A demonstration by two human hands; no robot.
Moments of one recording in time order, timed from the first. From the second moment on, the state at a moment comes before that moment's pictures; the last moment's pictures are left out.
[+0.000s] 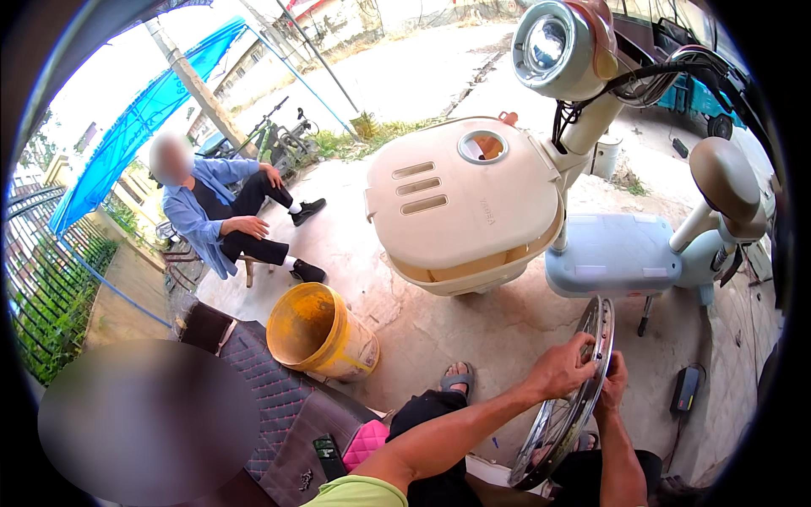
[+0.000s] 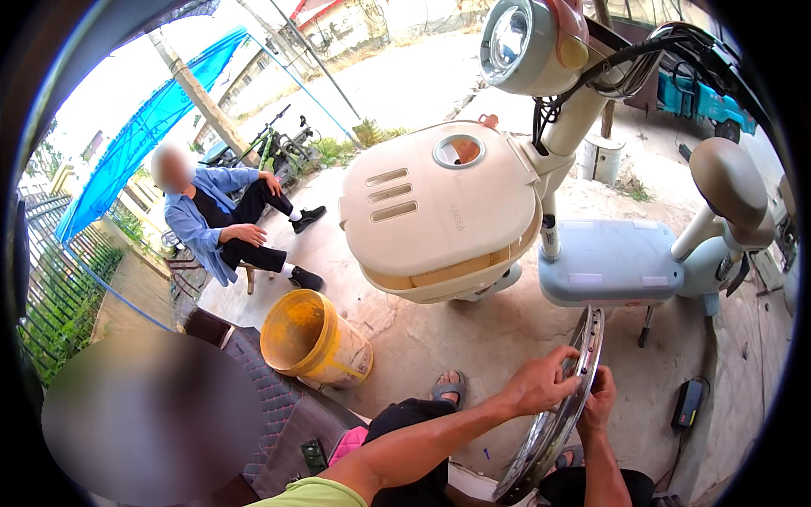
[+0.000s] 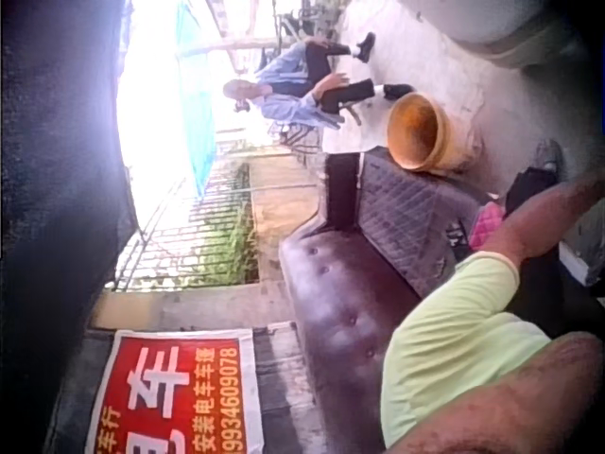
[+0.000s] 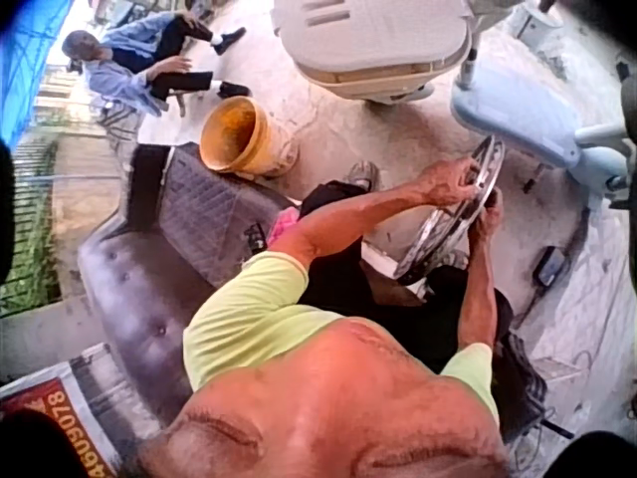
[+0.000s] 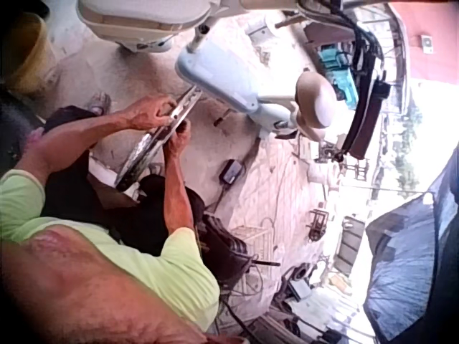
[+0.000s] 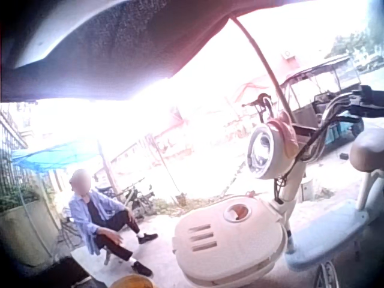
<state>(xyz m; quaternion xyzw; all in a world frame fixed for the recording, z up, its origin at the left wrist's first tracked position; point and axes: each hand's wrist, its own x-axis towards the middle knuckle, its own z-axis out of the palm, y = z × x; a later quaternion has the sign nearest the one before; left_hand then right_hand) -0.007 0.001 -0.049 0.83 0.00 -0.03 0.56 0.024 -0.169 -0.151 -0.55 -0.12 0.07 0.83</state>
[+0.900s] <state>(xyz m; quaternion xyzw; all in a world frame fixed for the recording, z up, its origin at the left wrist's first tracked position) -0.010 0.002 -0.050 0.82 0.01 -0.05 0.58 0.017 -0.168 -0.146 -0.60 -0.14 0.05 0.79</state>
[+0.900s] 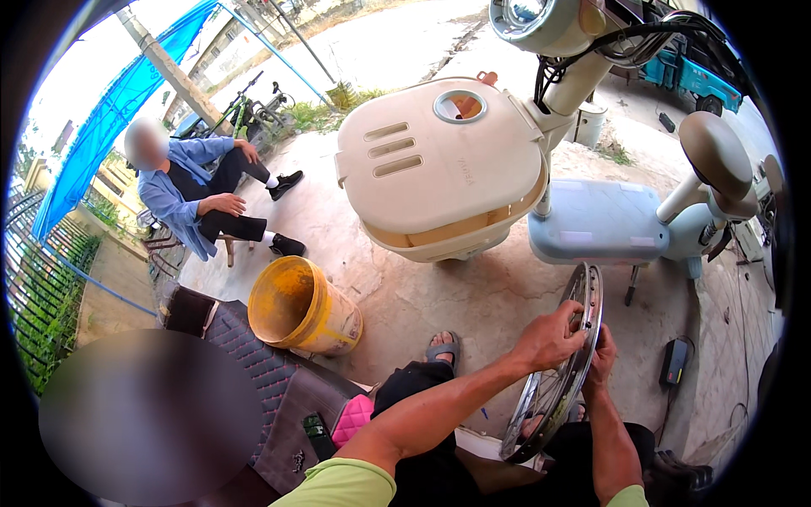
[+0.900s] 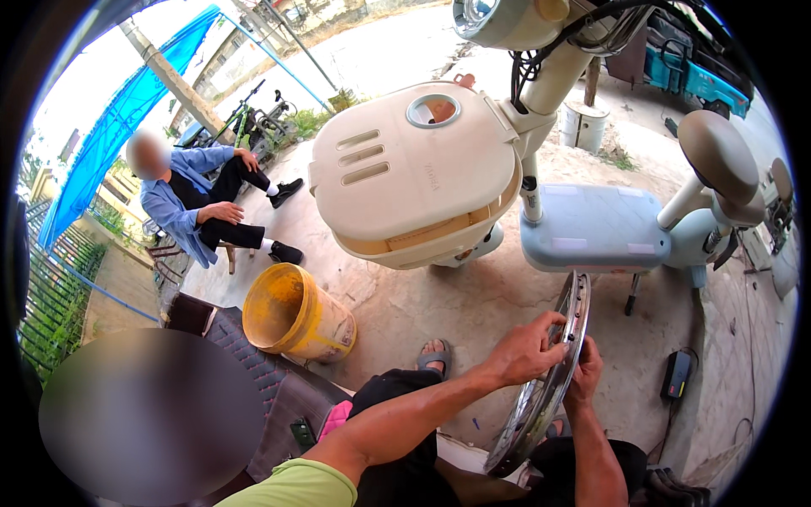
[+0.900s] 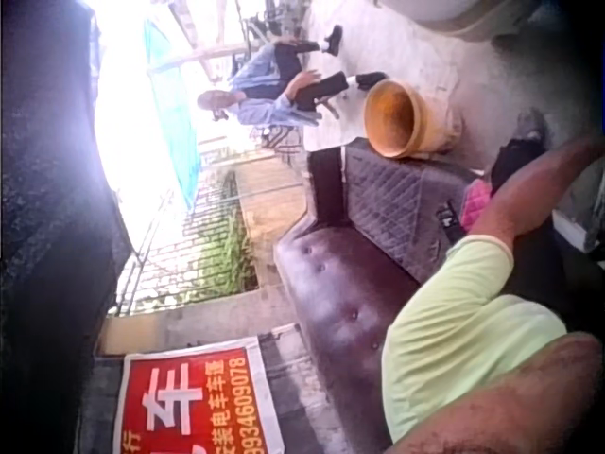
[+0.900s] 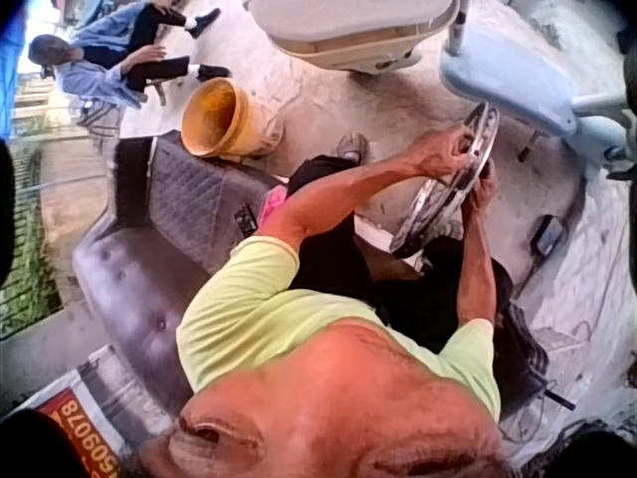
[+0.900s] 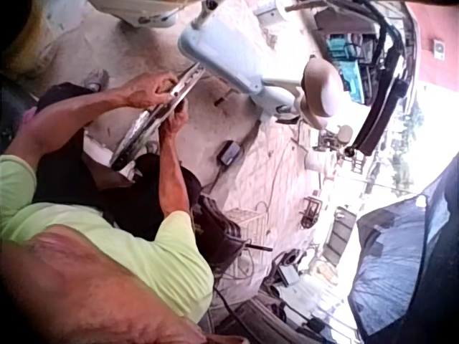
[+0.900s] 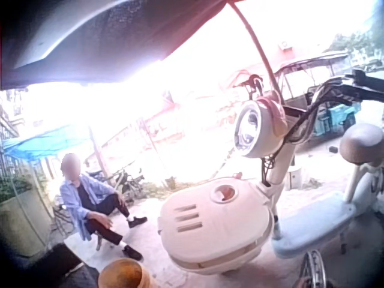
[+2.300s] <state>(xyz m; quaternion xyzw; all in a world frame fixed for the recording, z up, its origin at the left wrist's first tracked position) -0.014 -0.001 -0.046 0.82 0.00 -0.04 0.57 0.017 -0.161 -0.140 -0.55 -0.14 0.05 0.82</state>
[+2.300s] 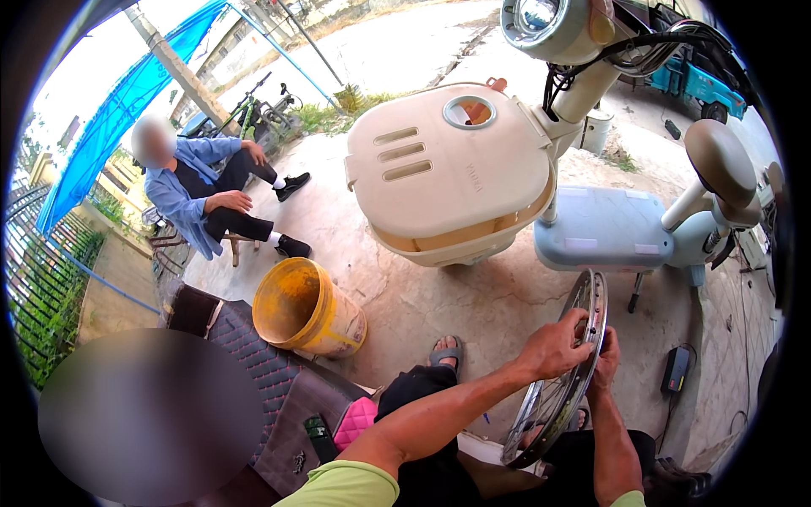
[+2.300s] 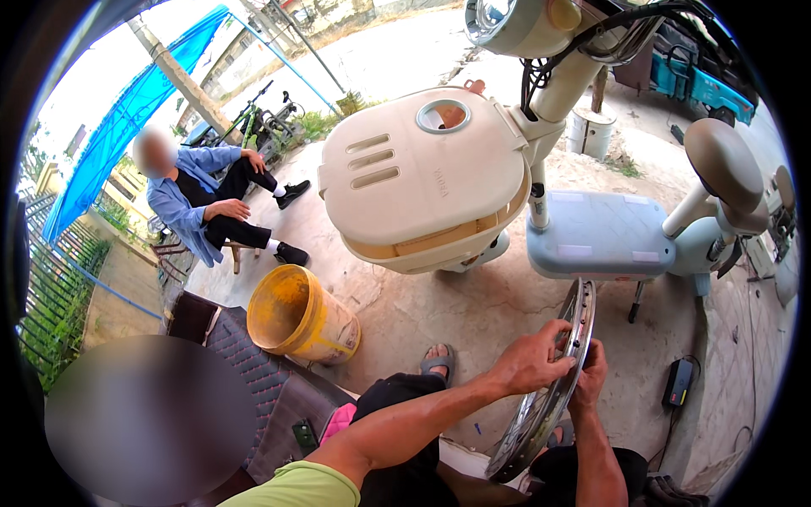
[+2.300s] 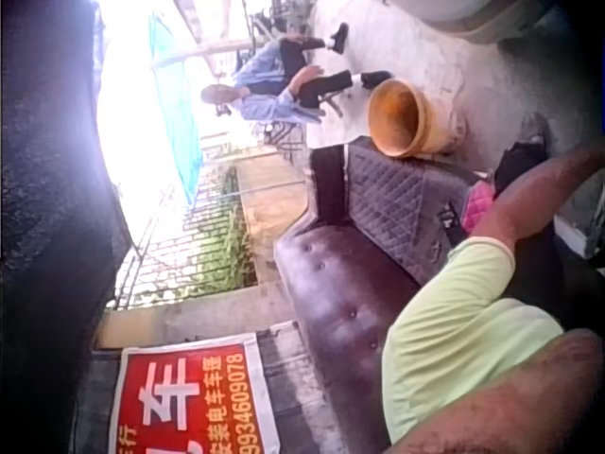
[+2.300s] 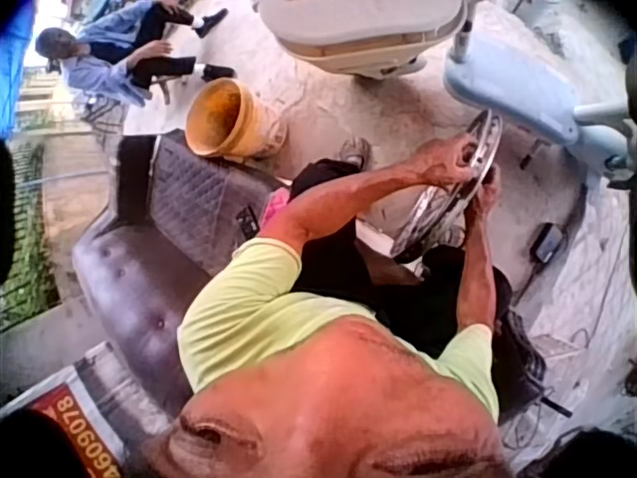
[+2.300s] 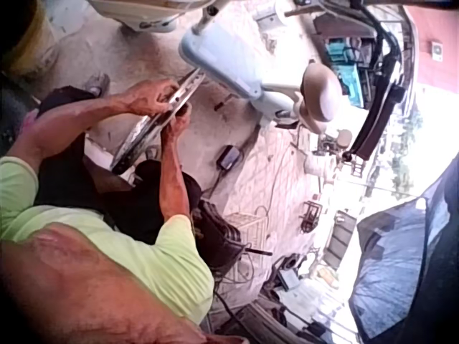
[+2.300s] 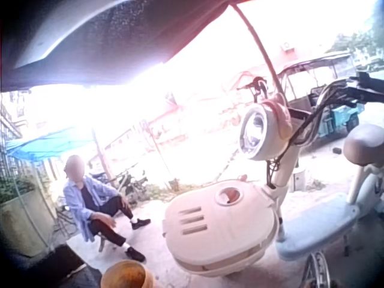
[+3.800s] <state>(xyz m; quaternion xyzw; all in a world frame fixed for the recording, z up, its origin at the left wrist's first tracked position) -0.013 0.003 -0.036 0.82 0.04 -0.09 0.56 0.018 -0.154 -0.138 -0.57 -0.09 0.10 0.81</state>
